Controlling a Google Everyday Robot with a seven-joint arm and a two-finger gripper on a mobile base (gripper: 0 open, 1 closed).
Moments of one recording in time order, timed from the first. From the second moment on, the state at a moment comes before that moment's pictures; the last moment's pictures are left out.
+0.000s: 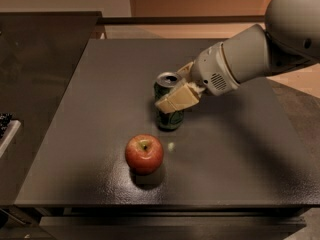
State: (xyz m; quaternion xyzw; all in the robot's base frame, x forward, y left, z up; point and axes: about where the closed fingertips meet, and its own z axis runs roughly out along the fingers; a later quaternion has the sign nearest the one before) arm 0.494 -0.028 0.910 -0.53 0.73 0.26 0.34
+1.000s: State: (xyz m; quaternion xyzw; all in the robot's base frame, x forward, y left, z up) arm 0.475 -0.027 0.898 -0.54 0.72 0.27 0.33
